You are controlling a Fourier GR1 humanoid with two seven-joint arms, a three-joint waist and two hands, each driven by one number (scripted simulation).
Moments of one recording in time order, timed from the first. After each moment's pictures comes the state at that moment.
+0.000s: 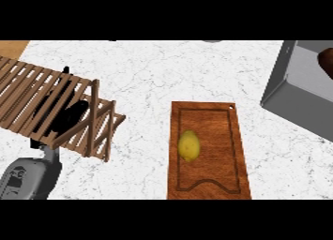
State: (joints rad) left arm -0.24 0.27 -0.09 -1.50 0.17 0.29 0.09; right arm -0.35 -0.56 -0.25 -1.87 0.70 0.34 0.41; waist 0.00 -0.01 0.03
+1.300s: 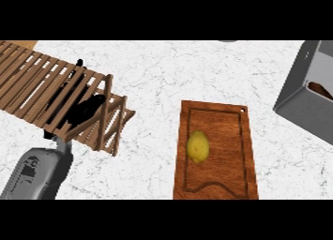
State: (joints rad) left arm -0.31 0.23 -0.11 -1.46 0.15 0.28 0.11; right arm -0.58 -0.63 -0.45 -0.91 0.63 0.10 -0.10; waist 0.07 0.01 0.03
